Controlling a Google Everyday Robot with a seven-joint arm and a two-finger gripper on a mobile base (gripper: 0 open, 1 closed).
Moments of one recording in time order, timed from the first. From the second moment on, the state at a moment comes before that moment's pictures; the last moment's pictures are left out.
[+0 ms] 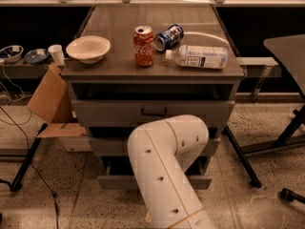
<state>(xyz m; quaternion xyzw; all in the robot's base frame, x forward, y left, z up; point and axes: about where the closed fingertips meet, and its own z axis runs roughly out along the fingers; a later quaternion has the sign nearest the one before) 0.508 -0.010 0.142 -0.56 0.82 0.09 0.10</state>
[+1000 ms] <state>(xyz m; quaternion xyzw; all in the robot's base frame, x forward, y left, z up) 0.499 -0.007 0.144 -0.55 0.82 0.09 0.10</state>
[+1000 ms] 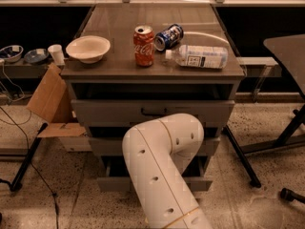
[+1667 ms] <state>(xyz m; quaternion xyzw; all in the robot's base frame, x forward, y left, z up) 0.478 -0.010 0.145 -0.55 0.82 0.09 0.10</state>
